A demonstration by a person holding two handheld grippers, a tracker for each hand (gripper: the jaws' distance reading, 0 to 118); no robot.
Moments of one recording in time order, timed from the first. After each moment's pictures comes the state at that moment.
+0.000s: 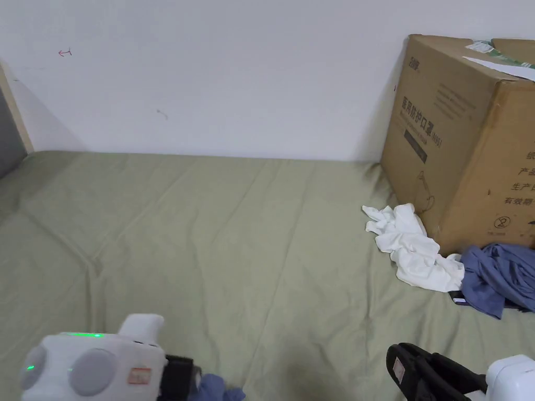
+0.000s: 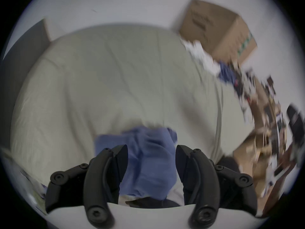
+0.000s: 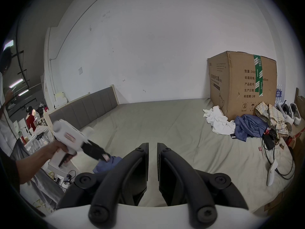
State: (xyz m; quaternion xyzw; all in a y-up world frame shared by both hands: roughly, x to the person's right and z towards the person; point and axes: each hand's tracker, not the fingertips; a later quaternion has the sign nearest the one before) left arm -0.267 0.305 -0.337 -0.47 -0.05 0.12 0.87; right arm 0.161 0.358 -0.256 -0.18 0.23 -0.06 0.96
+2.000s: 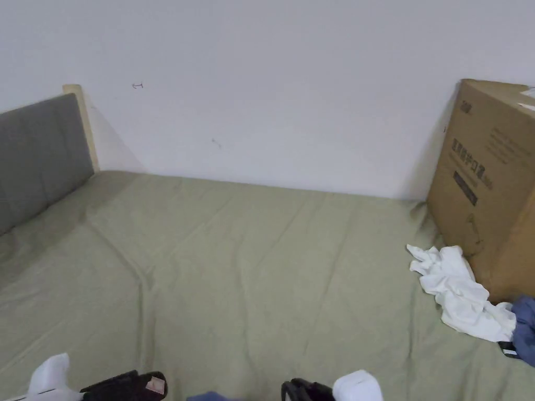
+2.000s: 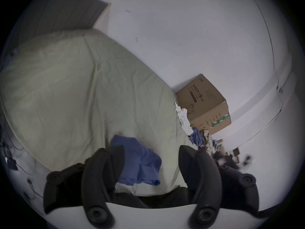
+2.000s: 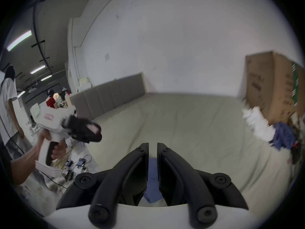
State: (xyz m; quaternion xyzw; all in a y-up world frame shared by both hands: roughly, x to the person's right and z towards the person) left arm -0.372 0.292 -0.222 -0.32 -0.07 0.40 0.86; right arm 0.011 0.295 -0.298 -0.25 0.37 -0.03 0.89
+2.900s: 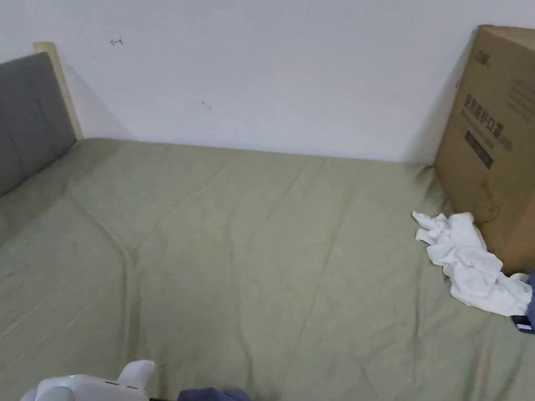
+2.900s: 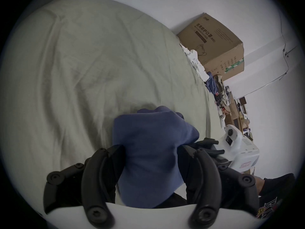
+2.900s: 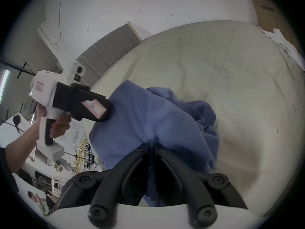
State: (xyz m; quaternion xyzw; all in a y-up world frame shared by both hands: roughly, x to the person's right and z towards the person) left arm -0.347 0.164 -0.357 -0.52 -0.20 0.25 0.79; right arm -0.017 0.134 -0.349 -0.45 0.38 -0.08 0.80
